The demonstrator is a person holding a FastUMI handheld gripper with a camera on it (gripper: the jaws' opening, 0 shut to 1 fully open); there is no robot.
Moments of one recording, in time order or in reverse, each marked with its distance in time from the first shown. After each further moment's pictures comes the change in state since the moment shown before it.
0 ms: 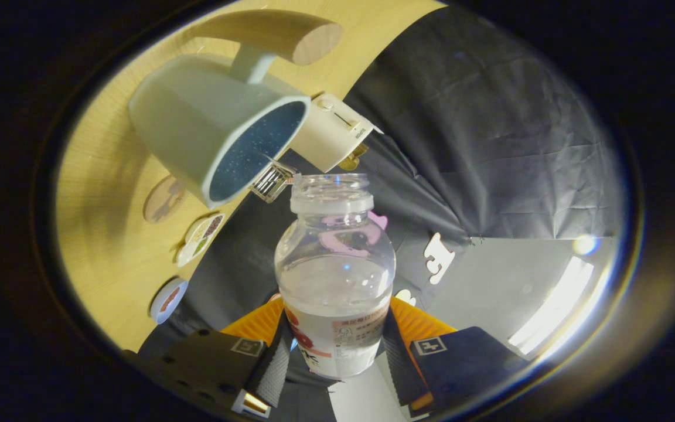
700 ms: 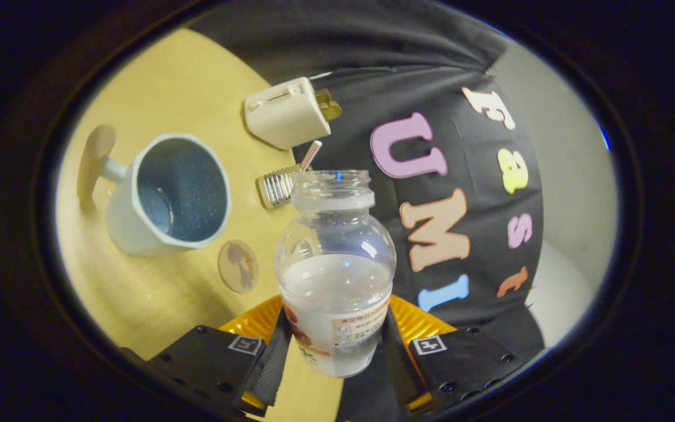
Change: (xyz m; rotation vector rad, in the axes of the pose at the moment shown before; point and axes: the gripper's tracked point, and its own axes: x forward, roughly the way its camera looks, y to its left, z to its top) arm -0.005 0.085 -0.028 1.051 0.306 0.460
